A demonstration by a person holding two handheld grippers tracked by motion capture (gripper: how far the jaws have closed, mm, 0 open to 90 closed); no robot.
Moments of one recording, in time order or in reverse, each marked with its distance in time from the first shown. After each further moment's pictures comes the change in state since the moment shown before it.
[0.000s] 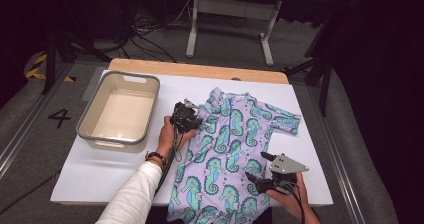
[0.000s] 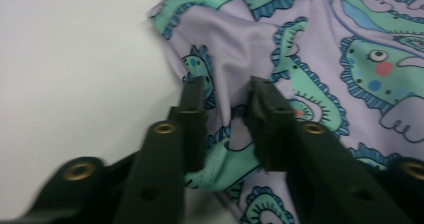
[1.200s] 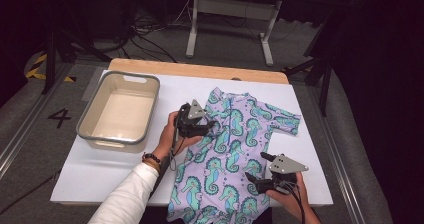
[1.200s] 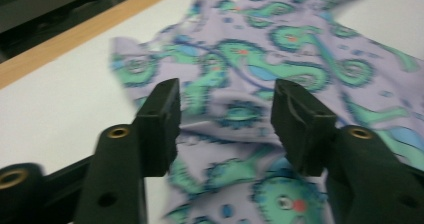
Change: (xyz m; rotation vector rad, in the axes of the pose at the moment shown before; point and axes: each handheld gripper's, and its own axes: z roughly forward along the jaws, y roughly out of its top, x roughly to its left) left arm -0.028 0.011 -0.038 -0.179 -0.052 0.244; right arm -0.001 -0.001 0.001 0.011 0.008 0.001
